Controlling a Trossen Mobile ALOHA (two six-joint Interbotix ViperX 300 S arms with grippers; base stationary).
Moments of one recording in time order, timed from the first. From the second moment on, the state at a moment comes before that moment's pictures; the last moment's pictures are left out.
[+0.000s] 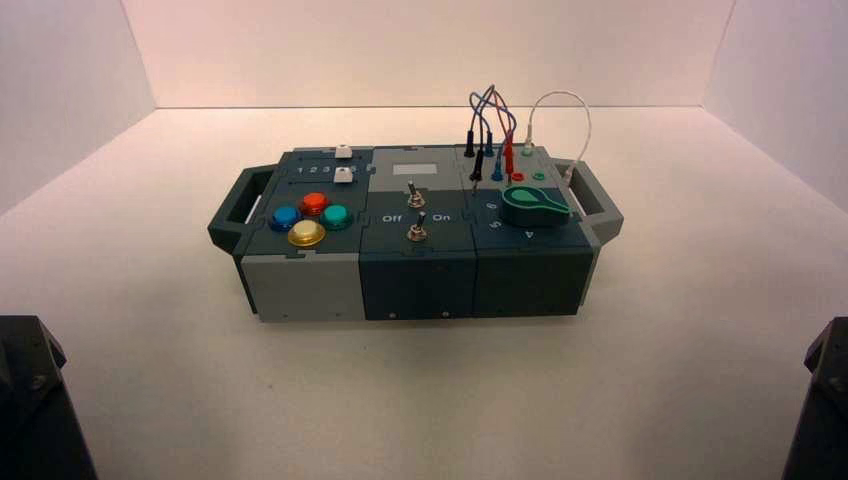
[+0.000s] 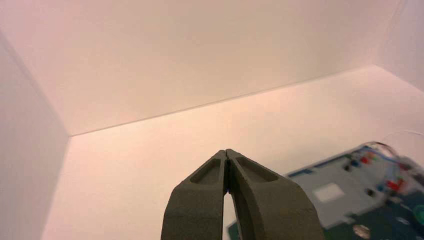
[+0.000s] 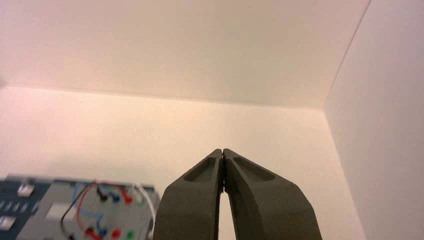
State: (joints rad) left arm -0.18 -0.98 1.06 -0.40 0.33 0.48; right arm 0.08 -0.95 1.05 0.05 0.28 -0.06
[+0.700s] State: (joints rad) left arm -0.50 -0.61 0.72 -0.42 0.83 0.23; right arm 0.16 -0.77 0.85 0.11 0.75 -0.08
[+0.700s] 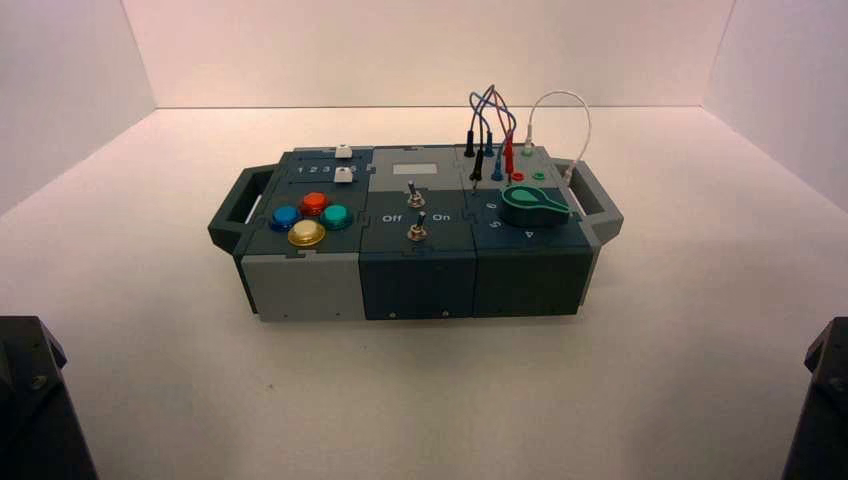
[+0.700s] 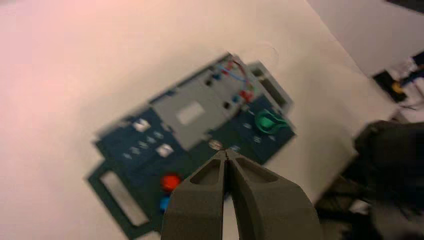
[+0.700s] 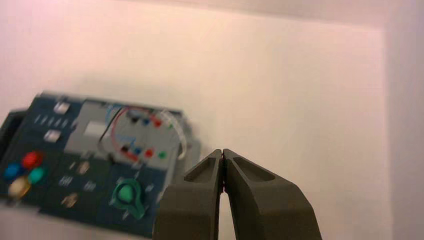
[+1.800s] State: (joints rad) left arm -0.78 -0.35 0.69 -0.12 0.87 -0.45; right arm 0.29 -0.28 0.78 0.13 0.82 -0.04
